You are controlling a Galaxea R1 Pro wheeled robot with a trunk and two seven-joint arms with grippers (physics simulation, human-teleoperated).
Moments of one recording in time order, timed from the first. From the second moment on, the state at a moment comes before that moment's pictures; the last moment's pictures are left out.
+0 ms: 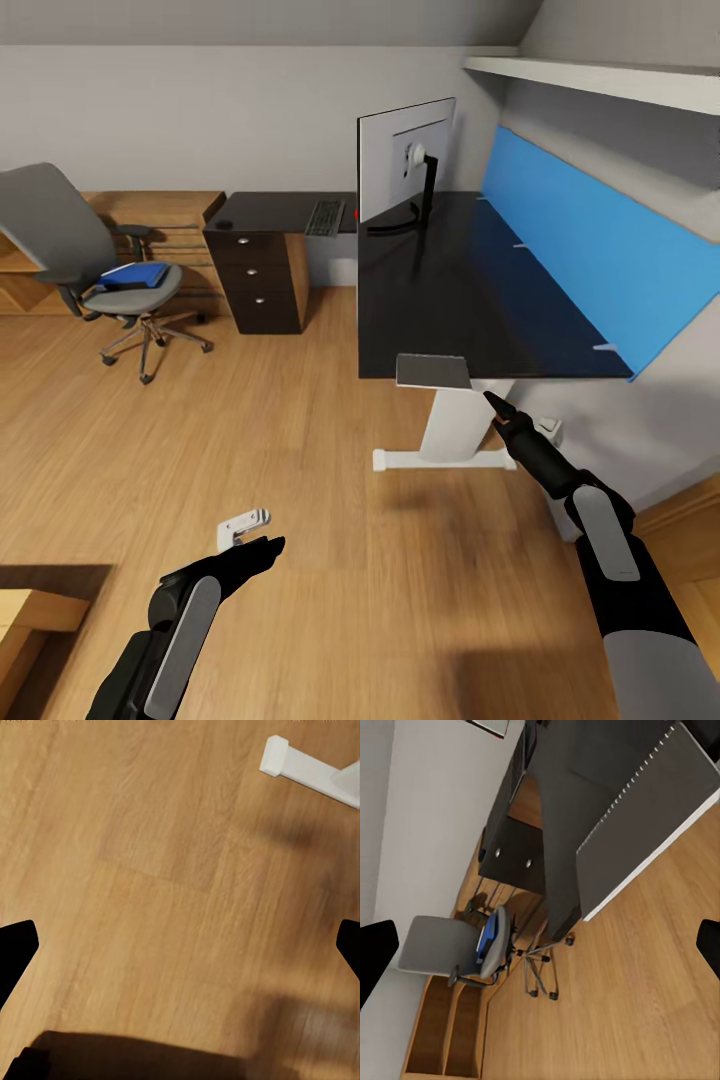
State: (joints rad) left arm -0.27 -0.05 -0.05 -1.48 0.53 0.76 0.37; right arm -0.58 -0.10 -0.21 -1.24 -1.06 0.49 0.27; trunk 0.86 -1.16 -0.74
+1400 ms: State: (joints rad) left arm -0.27 -0.05 -0.05 -1.48 0.54 0.76 0.37; right arm -0.58 -0.10 -0.21 -1.24 -1.06 0.49 0.27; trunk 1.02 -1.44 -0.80
